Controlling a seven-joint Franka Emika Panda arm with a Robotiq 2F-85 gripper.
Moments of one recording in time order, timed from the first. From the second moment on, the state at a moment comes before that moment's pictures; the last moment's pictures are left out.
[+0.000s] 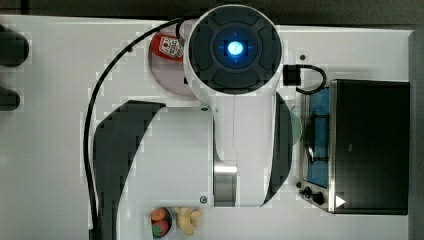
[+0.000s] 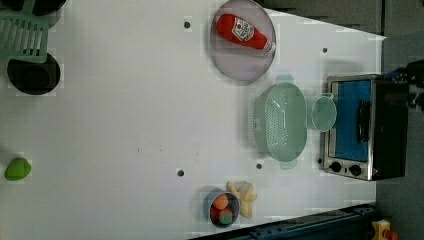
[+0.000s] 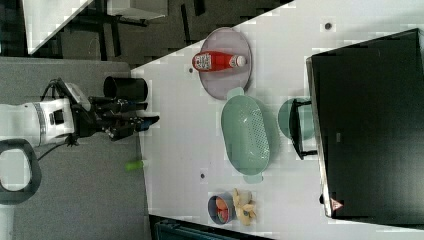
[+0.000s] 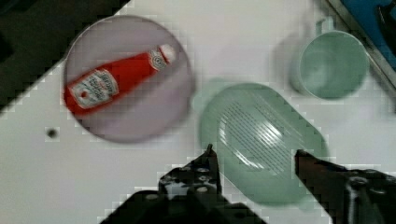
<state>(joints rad) 0.01 -0.04 -0.01 -1.81 -0.03 0.22 -0.05</state>
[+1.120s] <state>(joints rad) -0.02 -0.21 -0.06 -2.32 -0.06 0.55 0.23</state>
